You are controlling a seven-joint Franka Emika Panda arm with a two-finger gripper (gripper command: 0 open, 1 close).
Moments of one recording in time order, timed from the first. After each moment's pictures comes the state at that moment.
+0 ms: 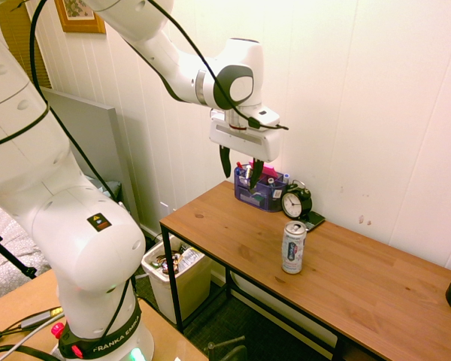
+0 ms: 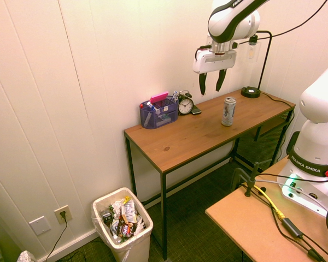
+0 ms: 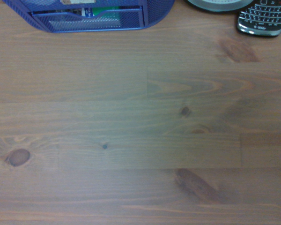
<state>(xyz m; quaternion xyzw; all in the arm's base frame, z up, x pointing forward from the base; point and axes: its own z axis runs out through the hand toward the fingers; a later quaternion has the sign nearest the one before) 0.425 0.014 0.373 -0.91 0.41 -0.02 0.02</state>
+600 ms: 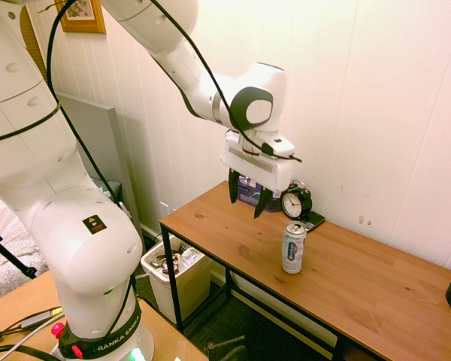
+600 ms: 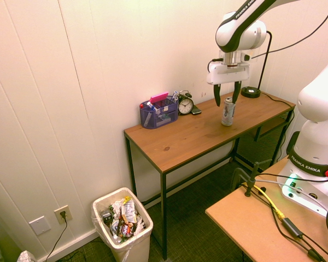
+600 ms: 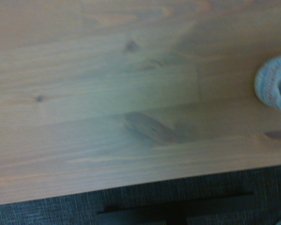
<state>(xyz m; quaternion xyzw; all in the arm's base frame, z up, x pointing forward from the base) 0.399 -0.061 0.308 -0.87 0.49 0.08 -0.01</state>
